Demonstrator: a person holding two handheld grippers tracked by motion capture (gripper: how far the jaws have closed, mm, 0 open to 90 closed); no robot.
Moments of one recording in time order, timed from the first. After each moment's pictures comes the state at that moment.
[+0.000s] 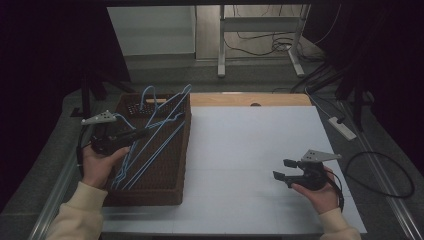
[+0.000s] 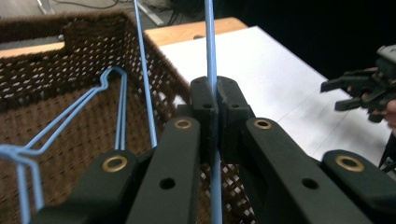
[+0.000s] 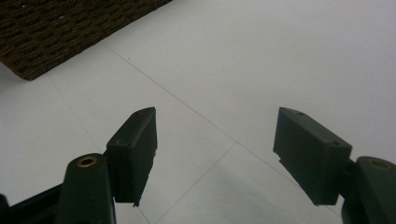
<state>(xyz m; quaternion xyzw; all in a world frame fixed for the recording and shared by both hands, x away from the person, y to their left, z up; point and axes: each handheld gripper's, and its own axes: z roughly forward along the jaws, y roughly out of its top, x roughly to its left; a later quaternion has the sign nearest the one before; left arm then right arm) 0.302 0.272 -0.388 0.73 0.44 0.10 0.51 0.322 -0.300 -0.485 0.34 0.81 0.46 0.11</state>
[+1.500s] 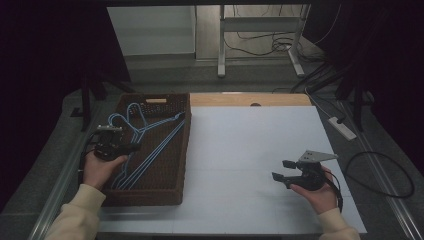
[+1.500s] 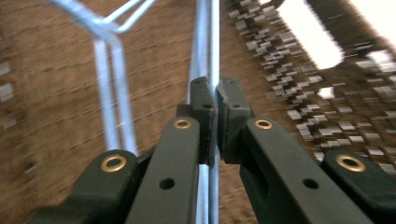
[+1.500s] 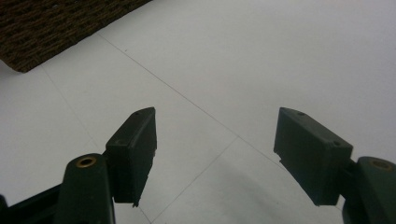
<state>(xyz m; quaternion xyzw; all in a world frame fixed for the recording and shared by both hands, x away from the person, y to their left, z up) 0.330 0.294 -0.455 0.75 0.56 0.09 0.34 0.322 -0.296 -0.488 0.34 0.82 0.45 0.10</state>
